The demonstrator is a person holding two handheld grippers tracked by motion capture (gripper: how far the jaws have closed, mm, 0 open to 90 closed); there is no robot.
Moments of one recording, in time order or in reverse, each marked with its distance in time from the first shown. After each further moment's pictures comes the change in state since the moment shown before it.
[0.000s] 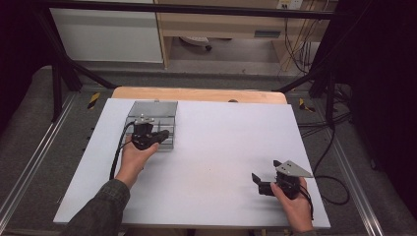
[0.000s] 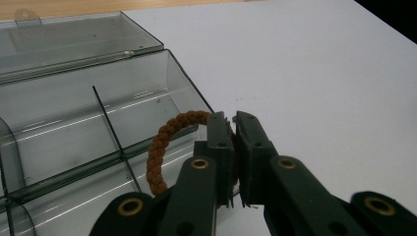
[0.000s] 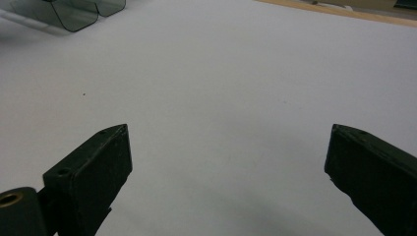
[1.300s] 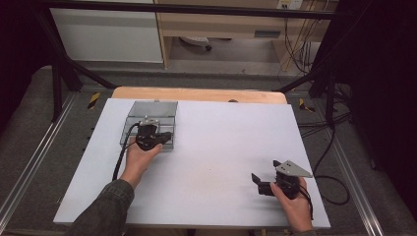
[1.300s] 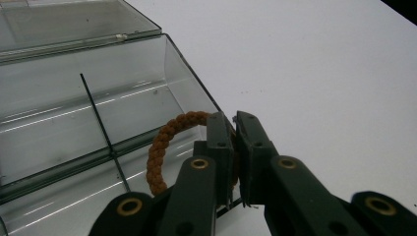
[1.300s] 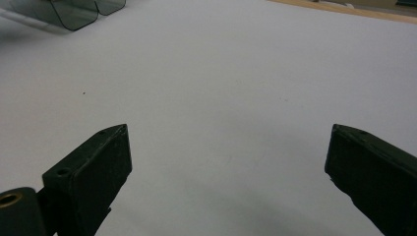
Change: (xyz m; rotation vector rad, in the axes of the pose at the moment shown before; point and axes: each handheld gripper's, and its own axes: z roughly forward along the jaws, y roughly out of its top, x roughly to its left) left arm 0.000 -0.005 0.015 0.016 0.009 -0.018; right arm 0.000 -0.001 0.001 0.003 0.002 0.001
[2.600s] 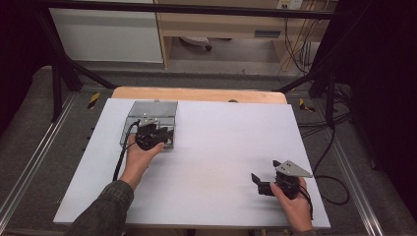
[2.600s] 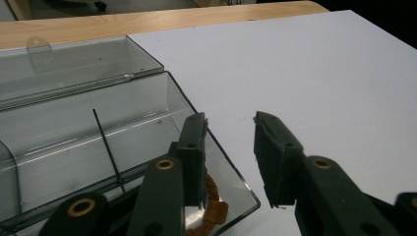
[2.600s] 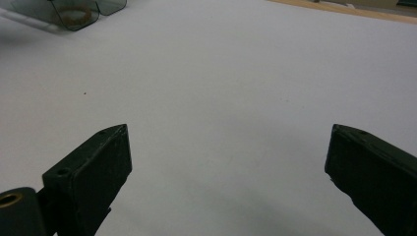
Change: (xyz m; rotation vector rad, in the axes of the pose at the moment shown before) left arm -0.009 0.005 -0.008 -0.096 0.038 0.052; right arm 0.000 0.000 0.000 -0.001 0.001 -0.002
